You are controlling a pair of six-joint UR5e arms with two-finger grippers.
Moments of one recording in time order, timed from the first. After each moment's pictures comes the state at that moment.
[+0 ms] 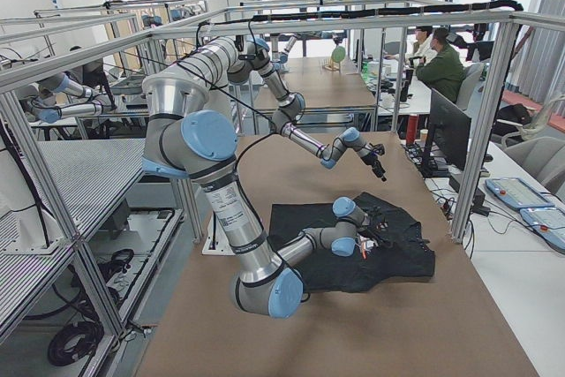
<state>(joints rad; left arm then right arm) -0.95 -2.12 -1.22 -2.47 -1.68 -0.89 0.69 -0.91 1.33 -0.75 1.56 1.12</state>
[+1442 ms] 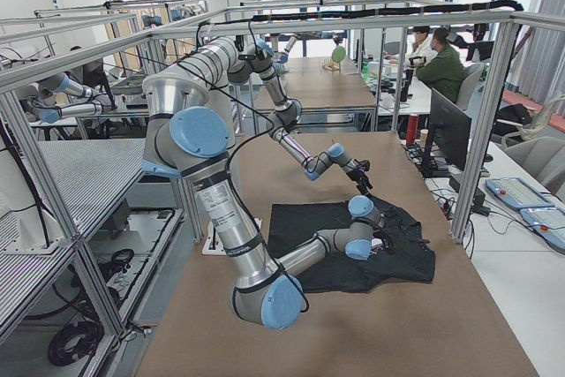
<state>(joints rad) -0.78 -2.05 -1.25 -2.57 -1.55 -0.88 0.83 -0.97 1.40 -0.75 1.81 1.12</state>
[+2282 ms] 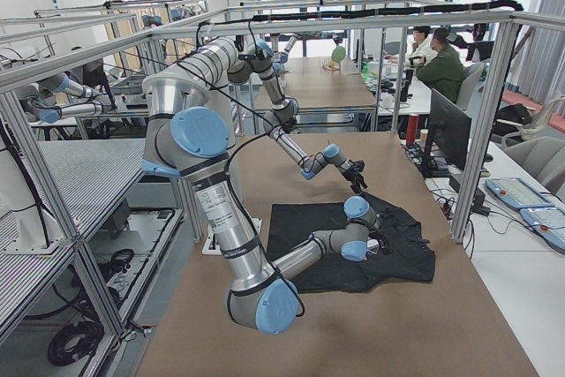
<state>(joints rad) -0.77 -1.99 -1.25 -2.64 -1.54 -0.83 0.82 -1.01 1.44 -0.75 1.81 1.13</state>
